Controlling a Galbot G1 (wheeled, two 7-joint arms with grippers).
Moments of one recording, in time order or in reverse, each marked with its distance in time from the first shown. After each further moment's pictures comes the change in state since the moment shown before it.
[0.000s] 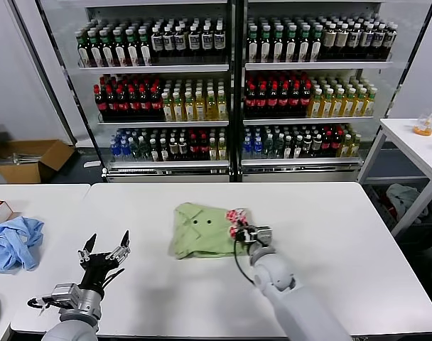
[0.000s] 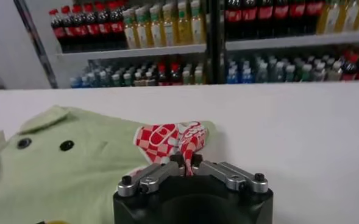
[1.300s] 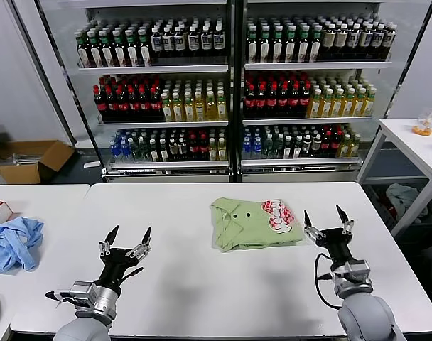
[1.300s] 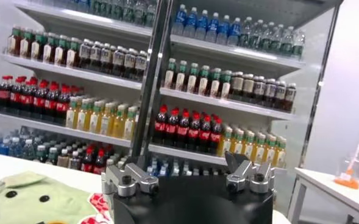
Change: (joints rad) left arm -0.027 0.002 0.080 -0.039 0.080 -0.006 0.070; right arm -0.506 -0.228 0.462 0.445 -0.270 0.340 -0.108
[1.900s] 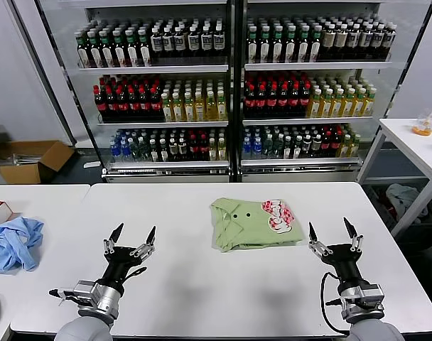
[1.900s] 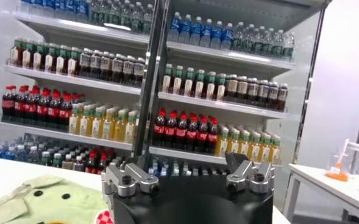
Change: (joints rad) left arm -0.011 0.009 0.016 -0.002 0.022 -0.006 0.014; right arm -0.176 0.015 0.056 0.148 -0.001 0.021 0.030
